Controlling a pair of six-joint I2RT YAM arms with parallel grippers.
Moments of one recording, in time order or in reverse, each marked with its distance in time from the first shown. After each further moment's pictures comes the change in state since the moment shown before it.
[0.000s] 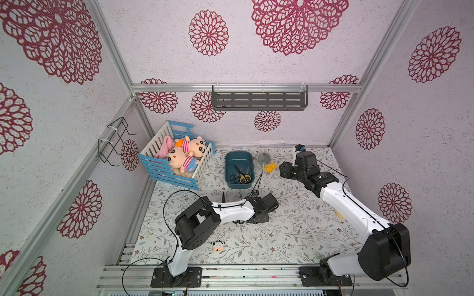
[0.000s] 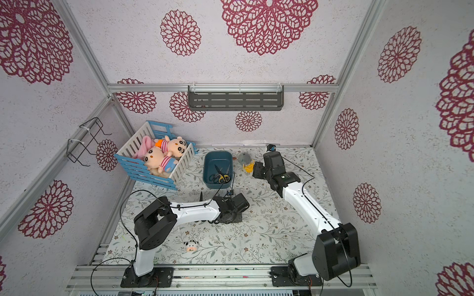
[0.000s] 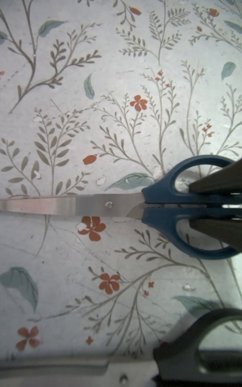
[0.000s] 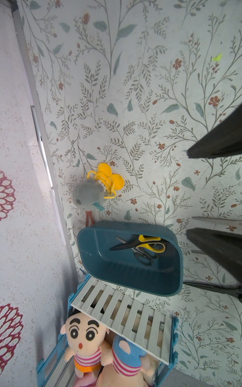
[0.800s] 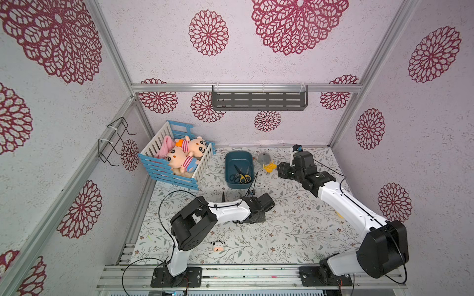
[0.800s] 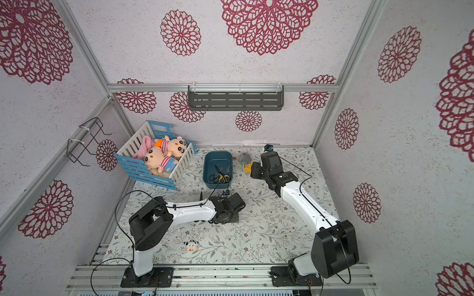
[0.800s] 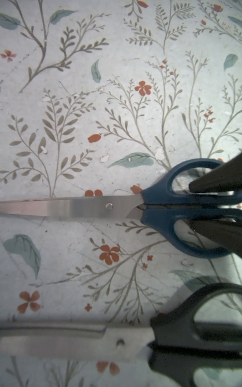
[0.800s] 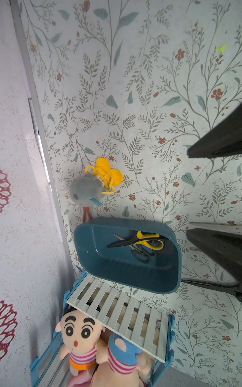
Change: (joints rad) left arm 0.023 -0.043 -0.060 0.018 0.001 -0.003; right arm 0.018 0.022 0.008 0.009 0.000 0.002
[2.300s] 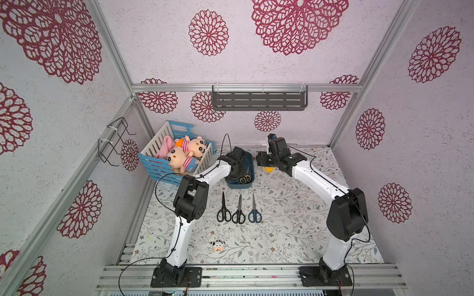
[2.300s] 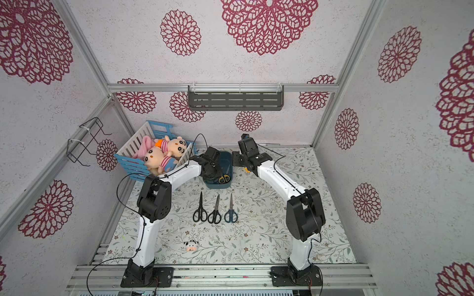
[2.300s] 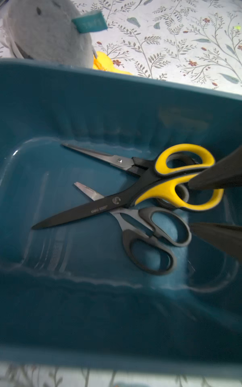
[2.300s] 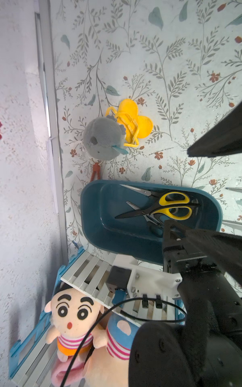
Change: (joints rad) left arm 0.488 0.301 0.586 -0.144 0.169 0.299; right arm 0.111 0.416 0.455 -0.089 -0.027 -0.004
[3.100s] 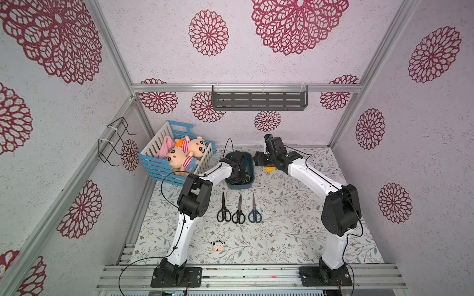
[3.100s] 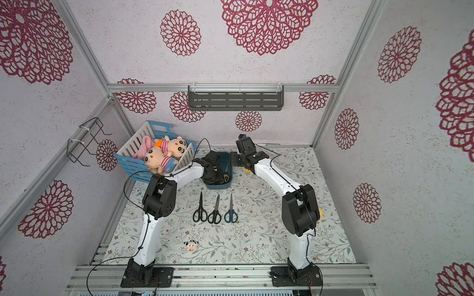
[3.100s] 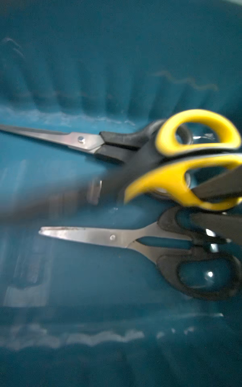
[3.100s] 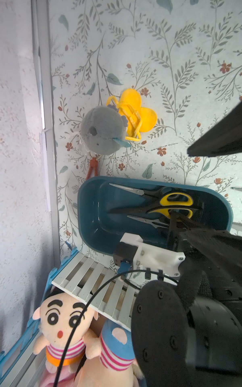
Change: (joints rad) left arm 0.012 0.078 0.011 -0.003 0.086 0.079; right arm 0.001 0.068 0.059 -0.019 -0.025 -0.023
